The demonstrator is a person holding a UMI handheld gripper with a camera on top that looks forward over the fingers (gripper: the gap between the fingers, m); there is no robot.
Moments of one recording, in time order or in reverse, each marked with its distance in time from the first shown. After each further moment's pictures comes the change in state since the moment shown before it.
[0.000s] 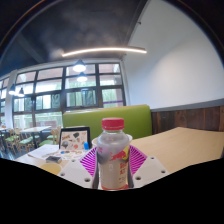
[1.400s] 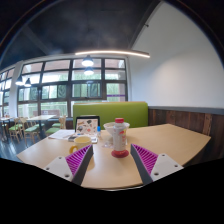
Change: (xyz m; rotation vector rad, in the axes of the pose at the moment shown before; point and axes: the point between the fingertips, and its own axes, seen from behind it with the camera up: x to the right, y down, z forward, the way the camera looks) arm -0.034 -0.006 -0.250 -0.091 -0.010 -0.078
